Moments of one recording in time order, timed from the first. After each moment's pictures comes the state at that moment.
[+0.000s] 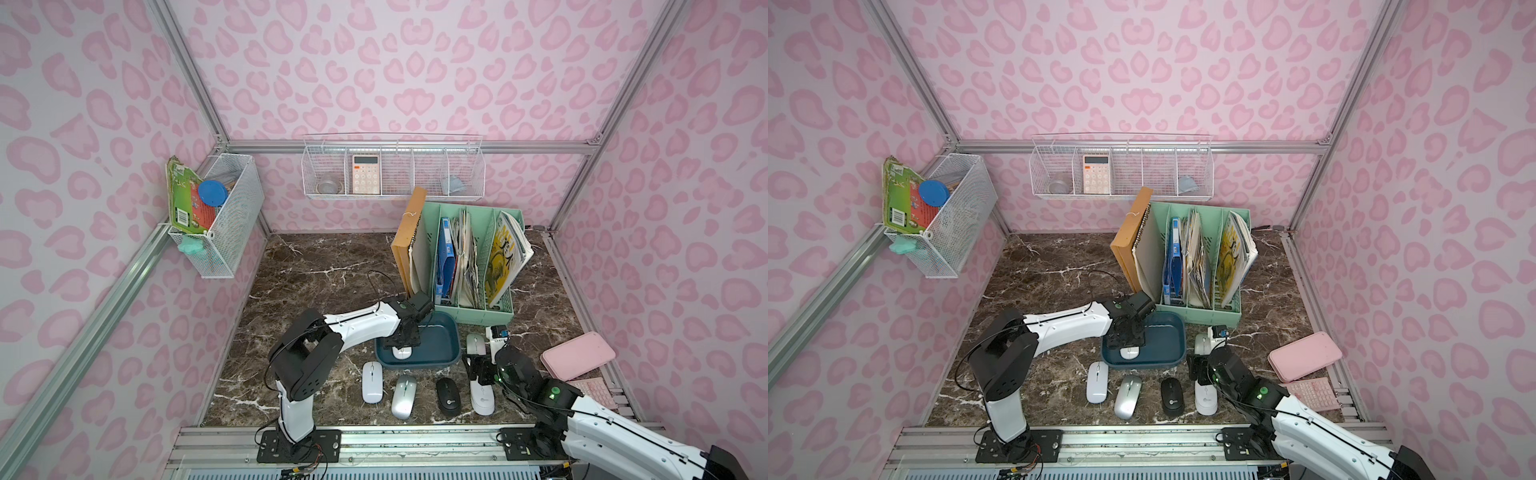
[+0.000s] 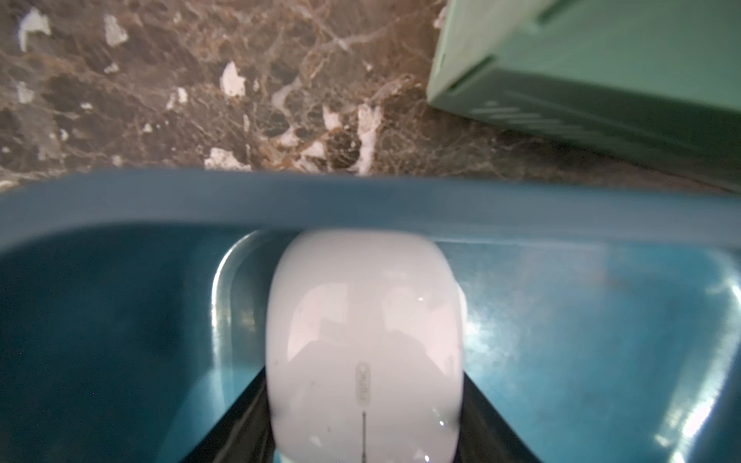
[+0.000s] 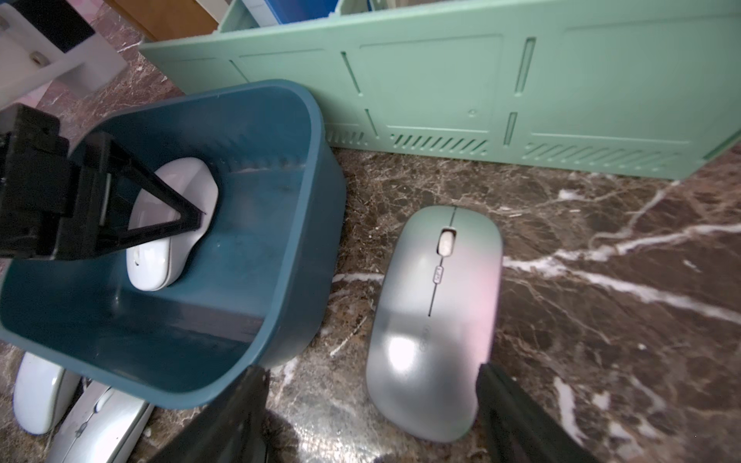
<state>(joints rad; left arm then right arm) -0.82 1.86 1.24 -0.74 -0.15 -0.89 0.83 0.67 0.21 -0.22 0.23 0.62</state>
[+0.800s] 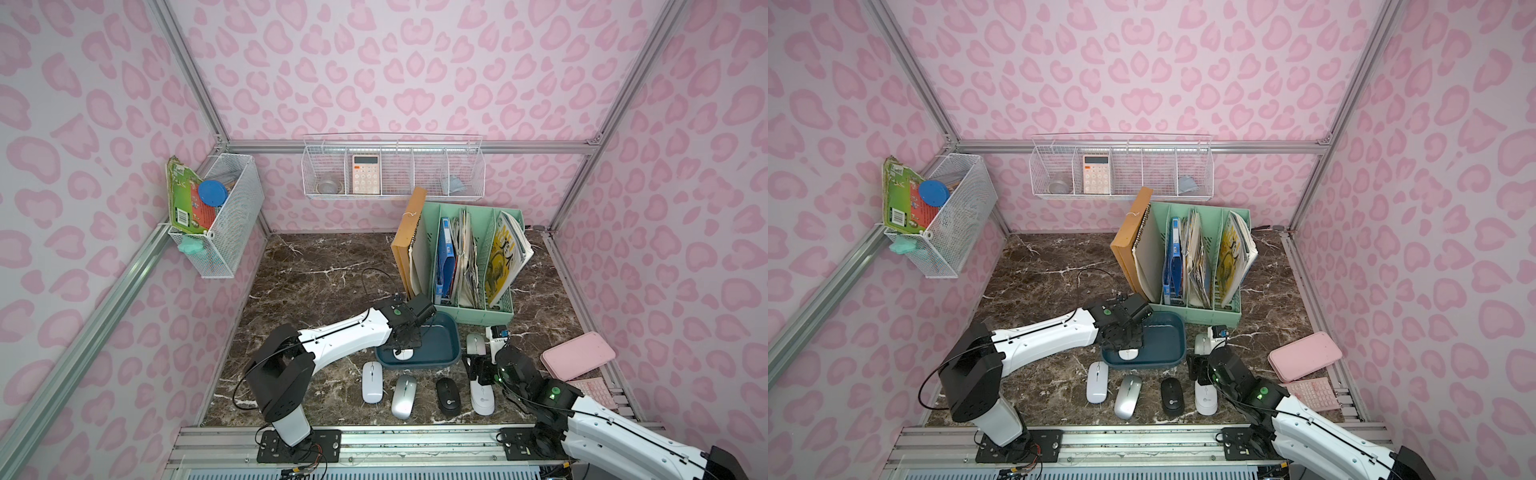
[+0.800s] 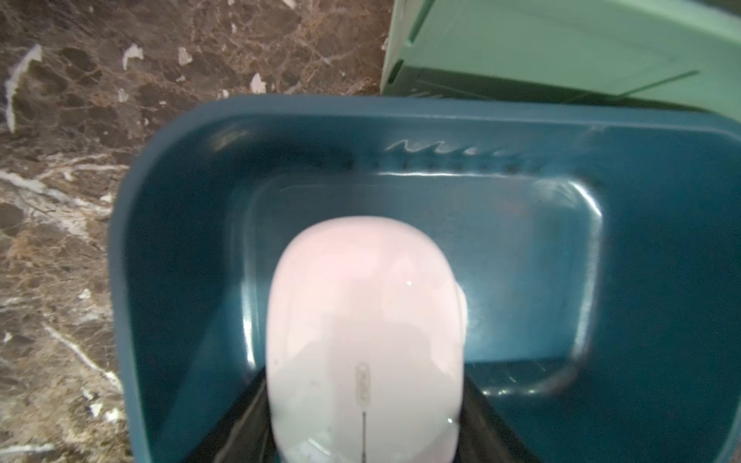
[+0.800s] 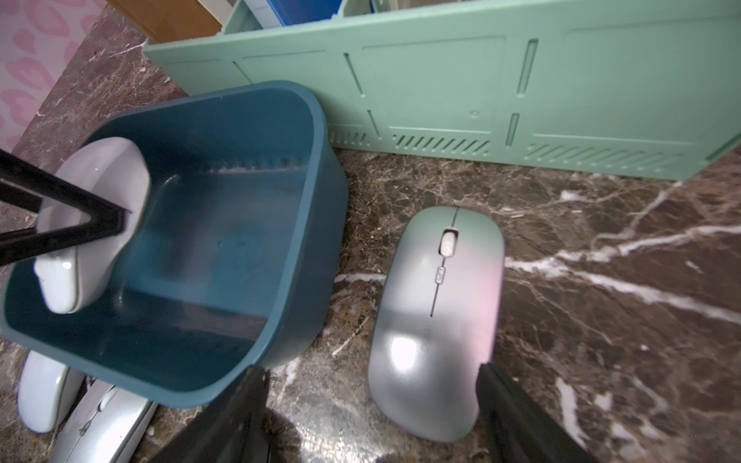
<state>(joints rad) -0.89 1.67 1.20 -0.79 -0.19 -0.92 0.83 0.67 0.21 -0.22 0.23 0.62</state>
